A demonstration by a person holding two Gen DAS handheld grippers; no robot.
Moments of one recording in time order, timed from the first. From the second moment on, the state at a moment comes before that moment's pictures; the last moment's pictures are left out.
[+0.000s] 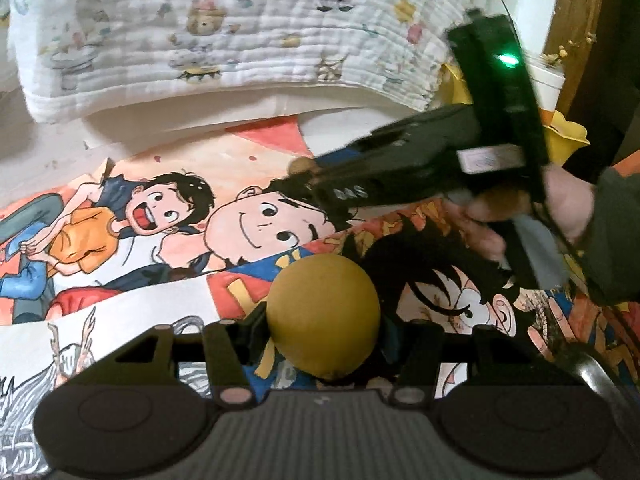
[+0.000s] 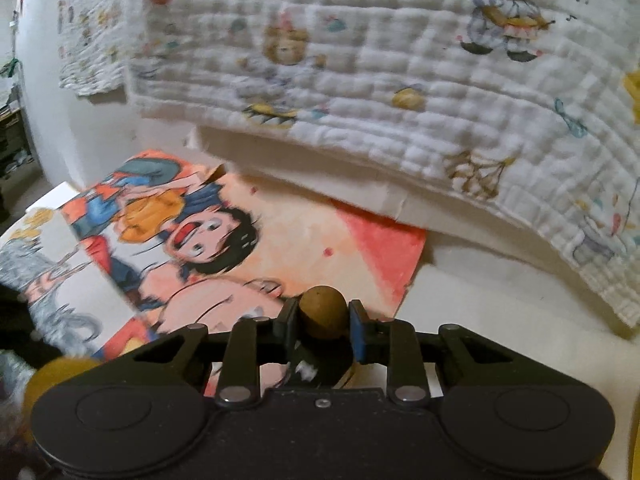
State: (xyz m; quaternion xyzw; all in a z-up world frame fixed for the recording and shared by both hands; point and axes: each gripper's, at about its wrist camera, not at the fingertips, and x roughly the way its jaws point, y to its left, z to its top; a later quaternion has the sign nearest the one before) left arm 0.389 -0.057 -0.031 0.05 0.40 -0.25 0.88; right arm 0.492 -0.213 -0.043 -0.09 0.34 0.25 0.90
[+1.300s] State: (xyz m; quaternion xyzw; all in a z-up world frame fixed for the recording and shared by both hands) left arm 0.281 -0.076 0.034 0.03 0.34 -0.30 0.89; right arm 0.227 -0.293 0.057 -0.03 0.26 0.25 0.93
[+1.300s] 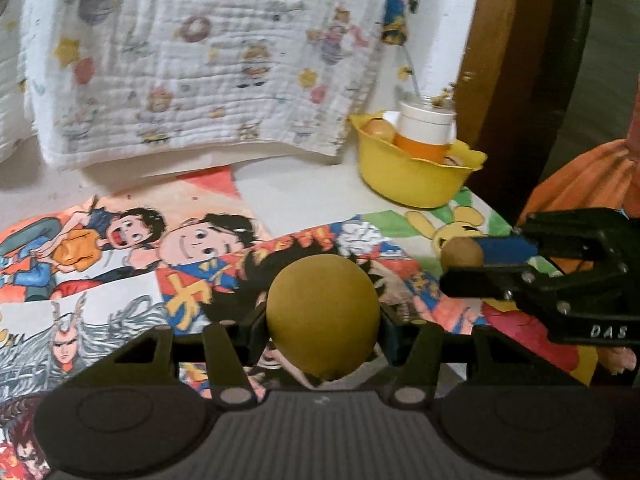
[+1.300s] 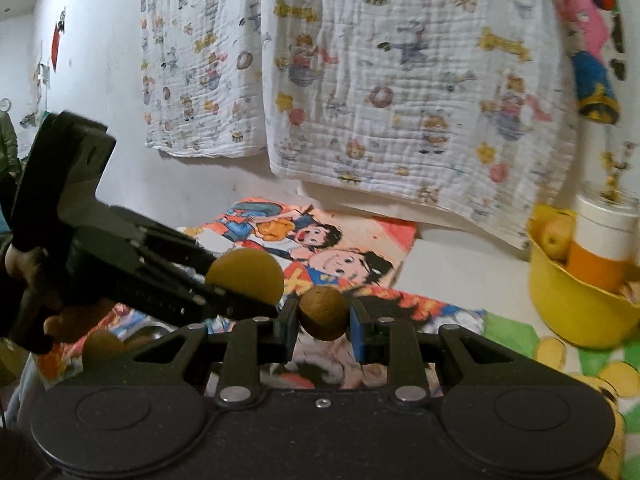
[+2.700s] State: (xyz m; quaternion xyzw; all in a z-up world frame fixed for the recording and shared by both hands) left arm 0.228 -0.160 -0.014 0.16 0.39 -0.37 0.83; right arm 0.105 -0.290 -0.002 -0.13 0.30 0.24 0.91
